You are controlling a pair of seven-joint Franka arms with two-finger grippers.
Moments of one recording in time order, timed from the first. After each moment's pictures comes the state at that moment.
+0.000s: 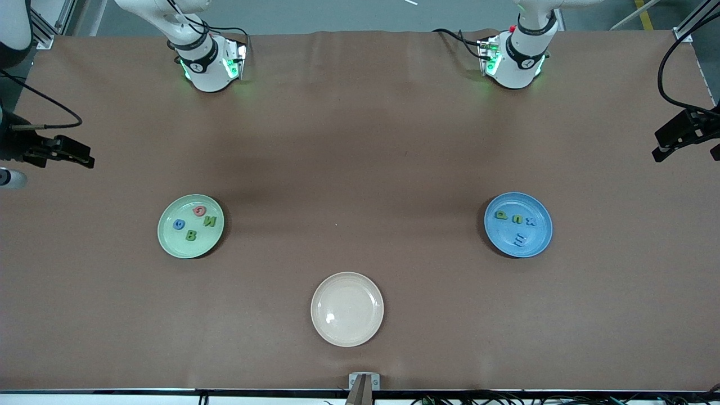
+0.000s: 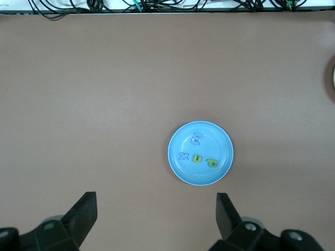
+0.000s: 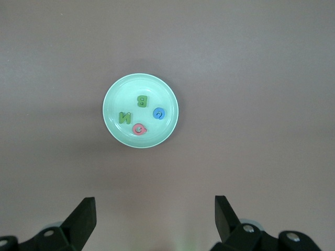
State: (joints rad) left arm -0.01 0.00 0.01 -1.49 0.02 1.64 0.00; right arm -0.01 0.04 -0.05 -1.59 -0.02 1.53 -0.04
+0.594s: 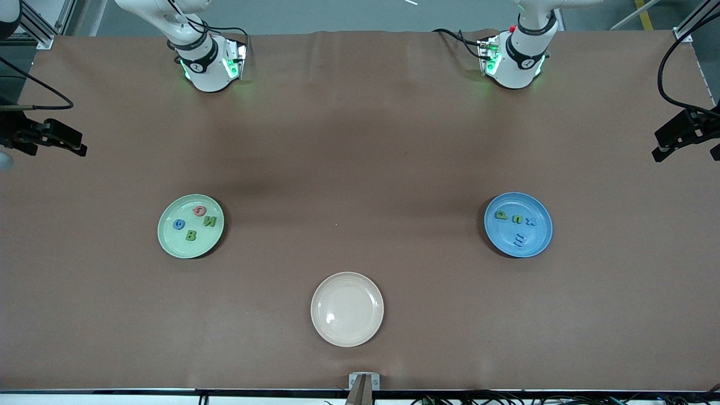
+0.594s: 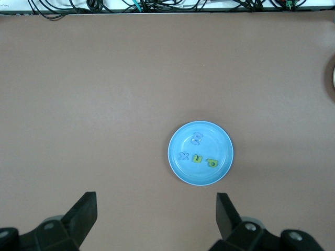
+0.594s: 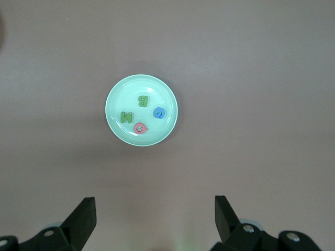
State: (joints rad) left arm -0.01 0.00 0.01 -1.49 0.02 1.64 0.00; right arm -0.01 -0.01 -0.05 -1.60 -0.02 1.52 -0.04
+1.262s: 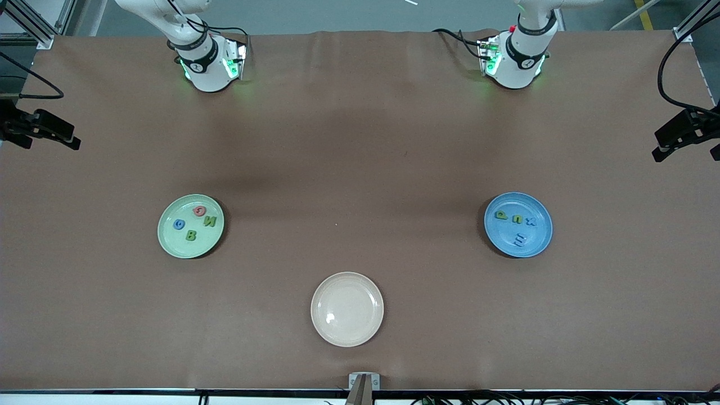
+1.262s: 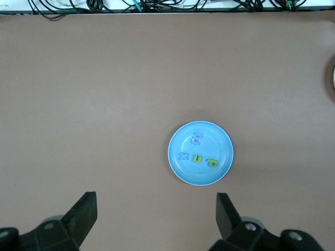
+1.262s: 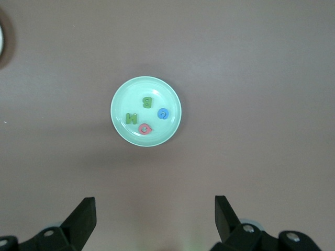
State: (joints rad) left arm -0.01 0.00 0.01 -1.49 0.02 1.64 0.00; right arm -0.03 -0.04 -0.06 -1.61 0.02 1.53 -0.04
